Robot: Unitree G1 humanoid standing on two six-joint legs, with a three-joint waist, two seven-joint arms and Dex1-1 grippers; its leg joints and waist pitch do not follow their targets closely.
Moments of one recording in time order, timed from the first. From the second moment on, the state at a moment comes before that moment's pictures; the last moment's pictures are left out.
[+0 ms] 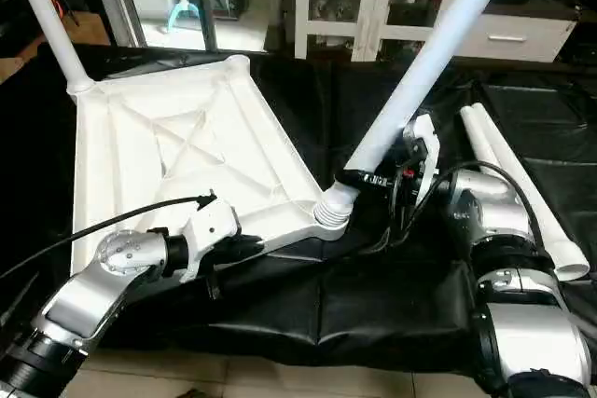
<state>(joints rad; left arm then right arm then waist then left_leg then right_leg) -0.30 0.38 -0.35 0.09 0.00 0.28 -0.85 -0.75 -0.47 -0.05 0.96 0.27 0.05 1.38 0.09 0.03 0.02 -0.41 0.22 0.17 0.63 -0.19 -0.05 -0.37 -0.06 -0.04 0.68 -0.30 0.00</state>
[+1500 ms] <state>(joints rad) -0.30 0.37 -0.37 0.11 0.01 0.31 -0.87 -0.75 -0.47 -0.05 1.06 0.28 0.19 1.32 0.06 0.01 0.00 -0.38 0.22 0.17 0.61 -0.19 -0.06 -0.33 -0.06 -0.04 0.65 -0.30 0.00</state>
